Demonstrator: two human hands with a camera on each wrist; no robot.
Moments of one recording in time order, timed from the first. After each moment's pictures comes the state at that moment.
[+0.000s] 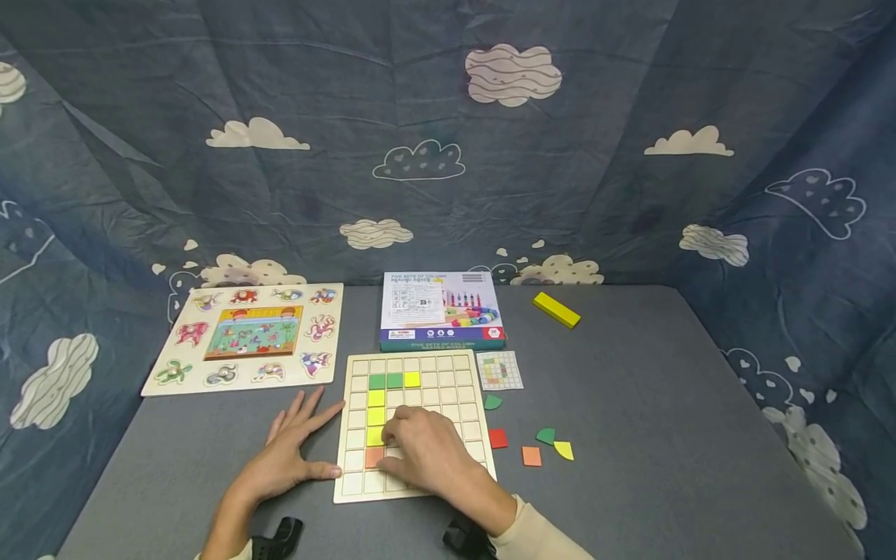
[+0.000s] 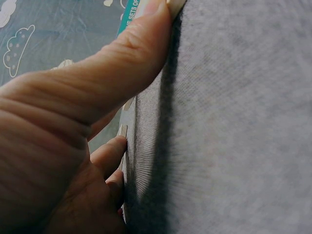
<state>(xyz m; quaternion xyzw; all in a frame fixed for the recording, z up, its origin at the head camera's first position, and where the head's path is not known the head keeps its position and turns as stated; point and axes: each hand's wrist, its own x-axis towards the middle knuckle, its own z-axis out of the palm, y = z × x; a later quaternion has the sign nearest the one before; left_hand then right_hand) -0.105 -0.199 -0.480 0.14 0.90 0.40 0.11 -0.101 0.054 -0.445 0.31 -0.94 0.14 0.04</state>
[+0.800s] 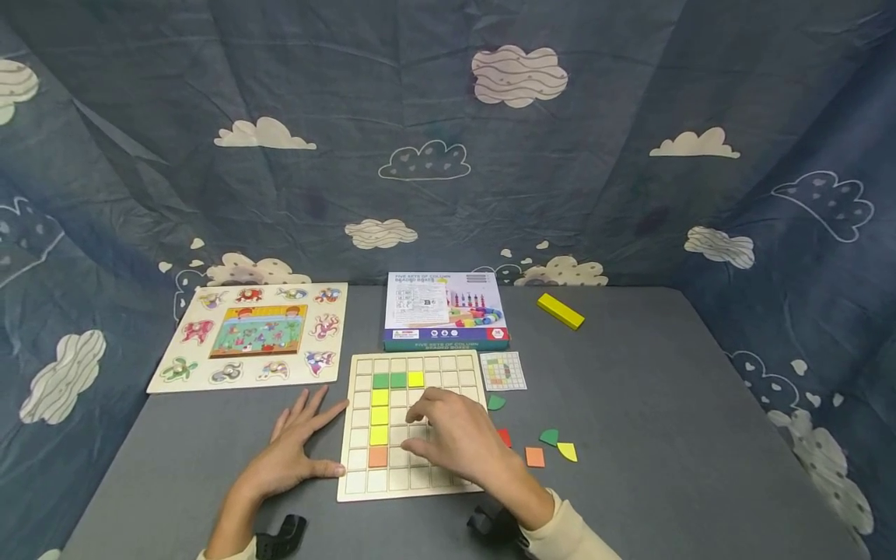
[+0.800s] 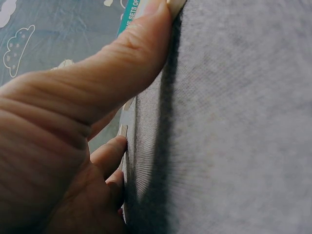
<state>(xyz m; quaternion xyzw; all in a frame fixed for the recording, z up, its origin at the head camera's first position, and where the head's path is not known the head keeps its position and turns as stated) -0.105 -0.199 -0.479 0.15 0.89 0.41 0.11 -0.104 0.085 -0.411 0.28 -0.94 0.19 0.03</state>
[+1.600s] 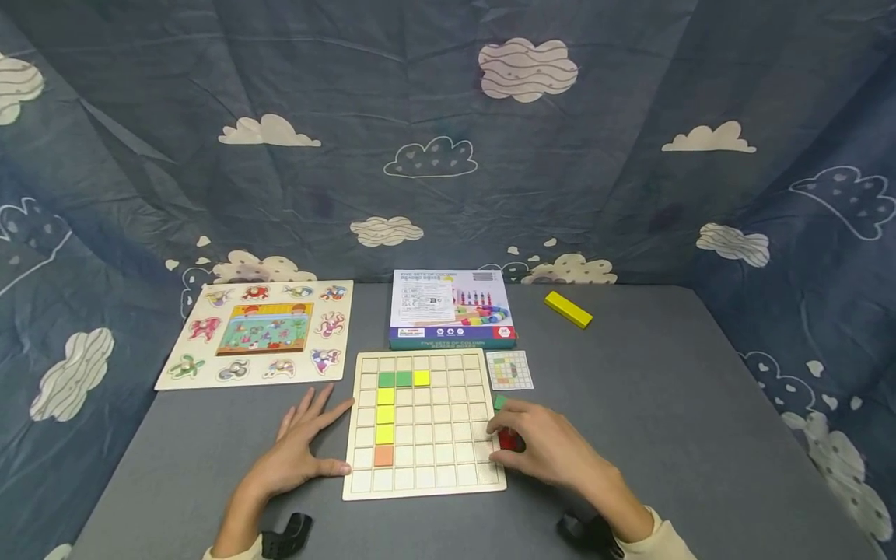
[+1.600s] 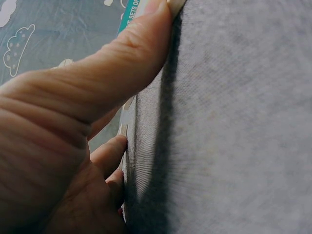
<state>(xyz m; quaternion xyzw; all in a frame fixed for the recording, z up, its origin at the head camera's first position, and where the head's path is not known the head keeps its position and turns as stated) -0.105 -0.199 -0.479 0.14 0.89 0.41 0.12 -0.100 0.191 -0.430 0.28 -0.94 0.20 -0.05</state>
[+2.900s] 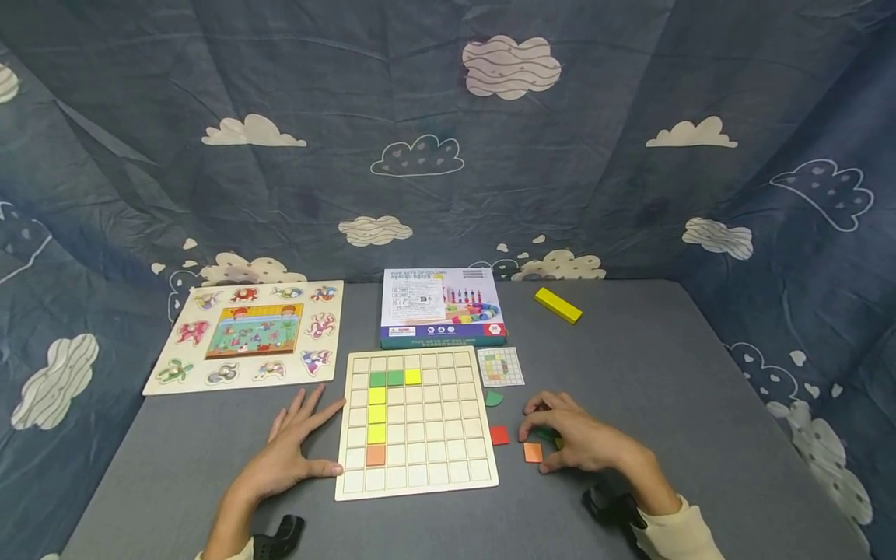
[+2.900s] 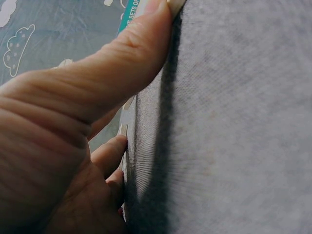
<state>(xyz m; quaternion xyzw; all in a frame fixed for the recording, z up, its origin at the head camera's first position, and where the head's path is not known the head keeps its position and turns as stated) -0.105 -0.198 -0.480 0.14 0.90 0.40 0.12 -0.114 0.261 -0.439 0.25 -0.91 0.25 -0.20</state>
